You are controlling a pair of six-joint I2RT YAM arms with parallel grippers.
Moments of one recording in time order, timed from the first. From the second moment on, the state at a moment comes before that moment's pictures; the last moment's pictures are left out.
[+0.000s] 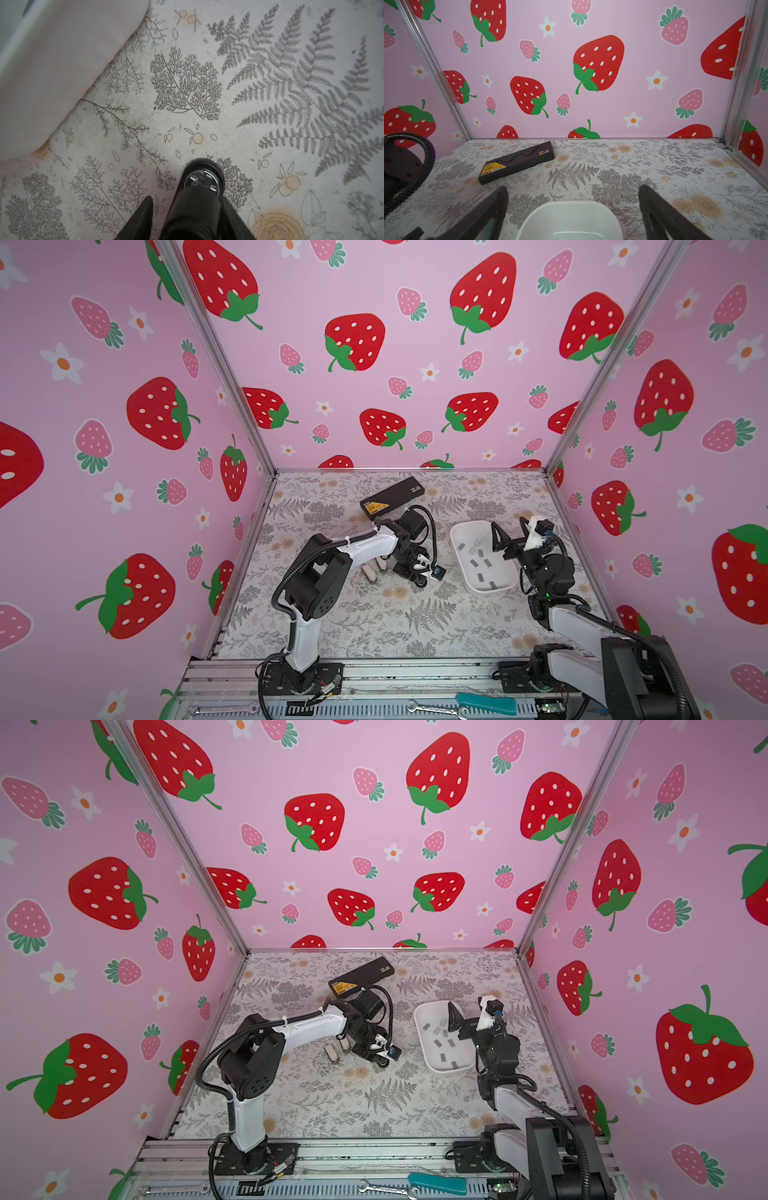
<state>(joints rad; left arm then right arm) -0.70 1.98 1.37 -0.70 0.38 1.44 0.16 1.13 0.21 1.04 -0.24 0.20</state>
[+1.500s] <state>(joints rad) -0.76 1.07 0.50 0.19 0.08 0.44 0.49 1.10 0.38 0.91 -0.28 0.11</state>
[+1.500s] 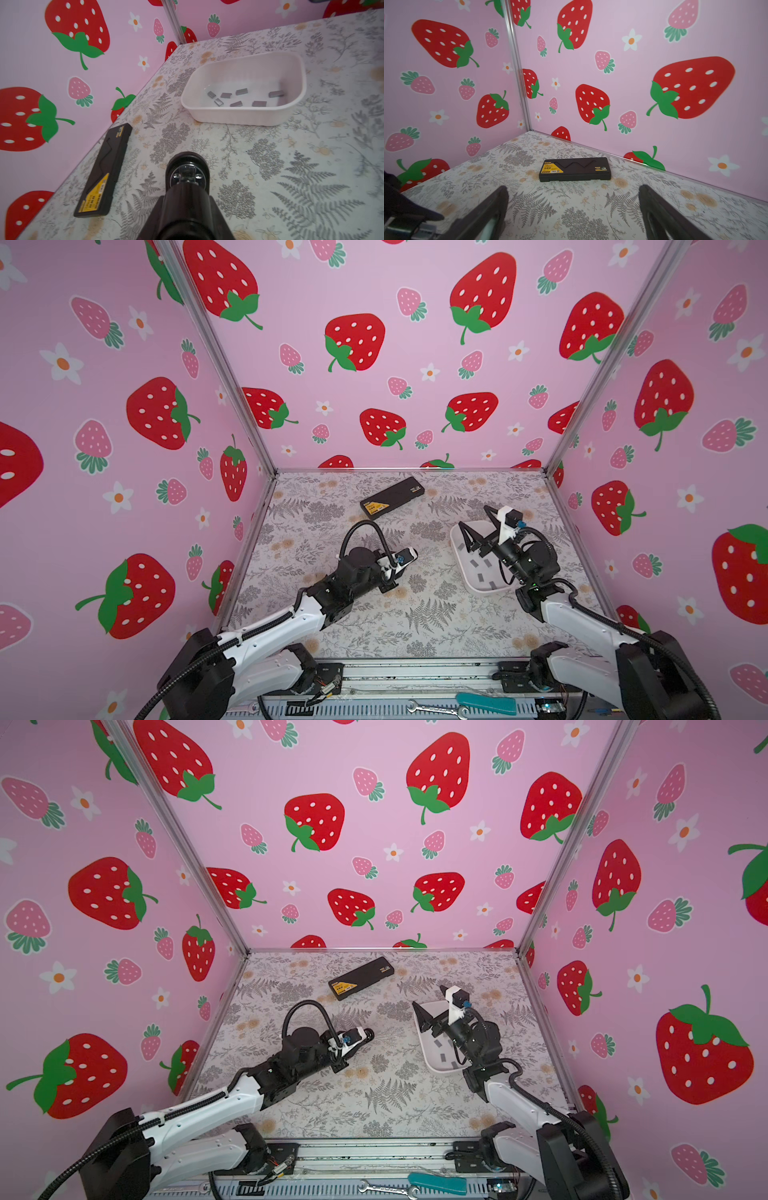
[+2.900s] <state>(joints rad) -0.80 1.10 0.68 0.26 0.12 0.64 0.74 1.15 0.46 0.86 -0.21 0.28</state>
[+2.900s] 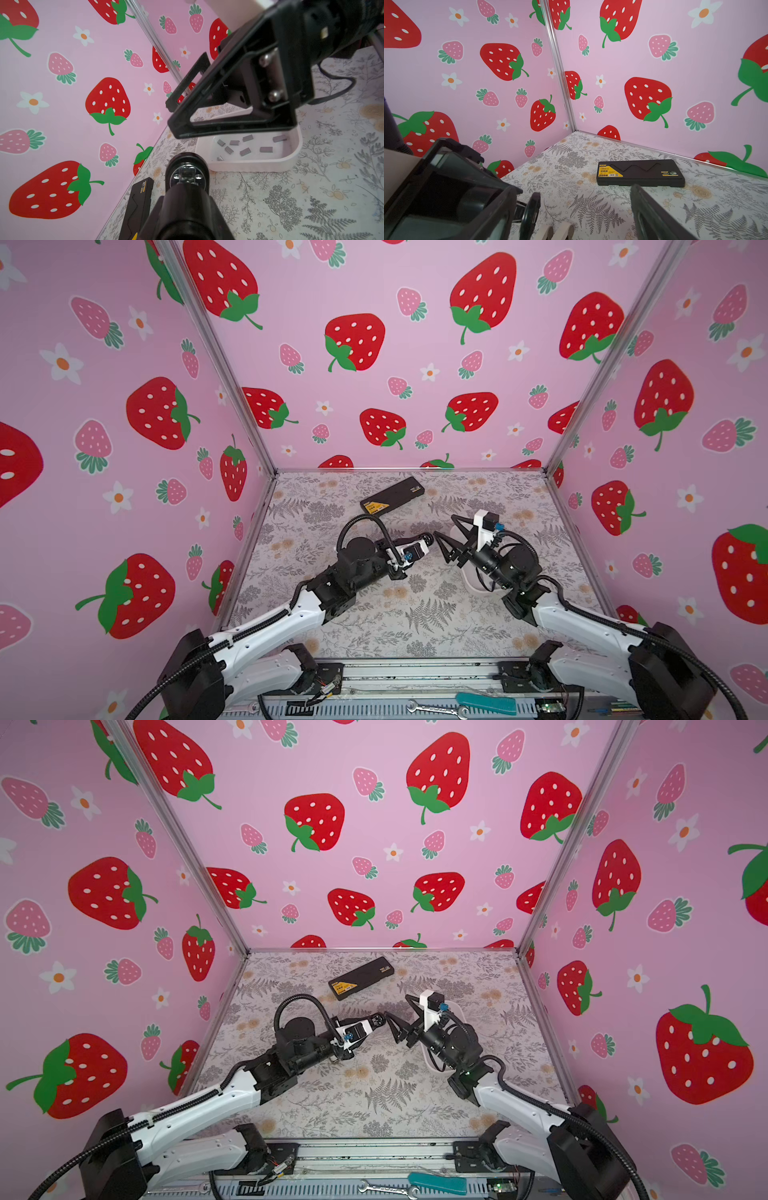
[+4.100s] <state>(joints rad) -0.74 1.14 0.74 0.29 0.20 0.76 0.80 1.27 0.58 0.82 -0.18 0.39</state>
